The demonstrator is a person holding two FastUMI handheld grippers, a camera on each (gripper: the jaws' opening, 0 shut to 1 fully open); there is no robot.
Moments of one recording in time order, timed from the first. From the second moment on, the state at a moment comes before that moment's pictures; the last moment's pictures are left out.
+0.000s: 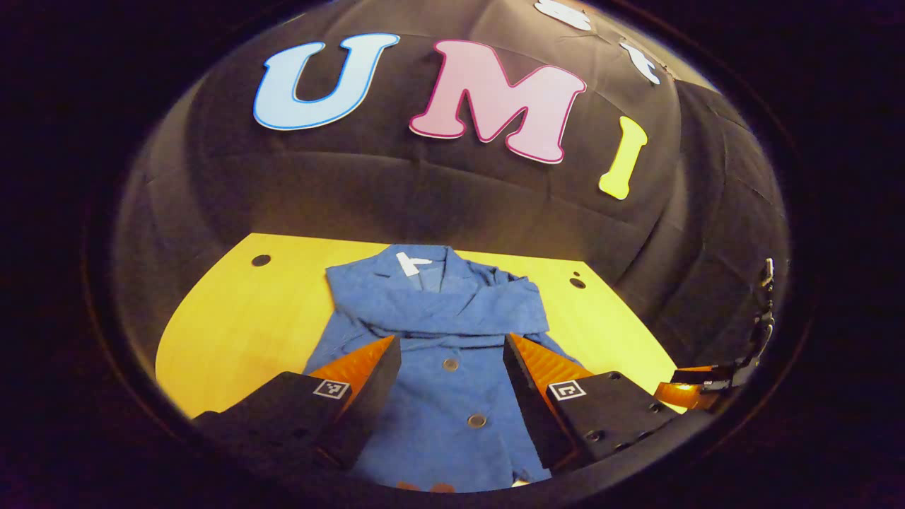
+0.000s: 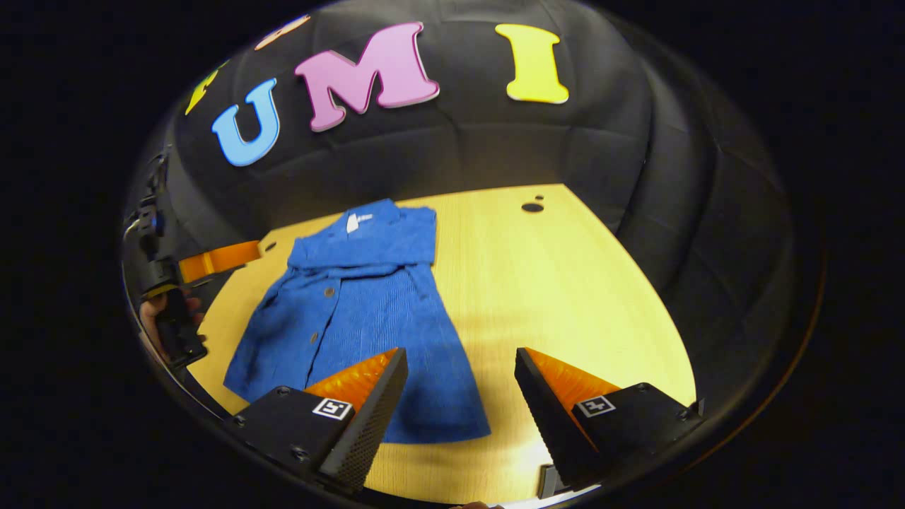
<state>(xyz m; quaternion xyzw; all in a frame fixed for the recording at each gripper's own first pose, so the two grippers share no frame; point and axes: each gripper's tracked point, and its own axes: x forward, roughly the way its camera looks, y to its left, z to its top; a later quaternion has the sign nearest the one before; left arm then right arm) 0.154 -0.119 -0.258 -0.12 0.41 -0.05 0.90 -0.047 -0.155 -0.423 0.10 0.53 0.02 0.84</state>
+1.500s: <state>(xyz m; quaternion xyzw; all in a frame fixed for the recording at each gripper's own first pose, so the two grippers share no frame) -0.007 -0.076 -0.377 -0.19 0.62 -0.03 0.76 -0.111 -0.116 -0.502 0.04 0.67 -0.03 0.74</state>
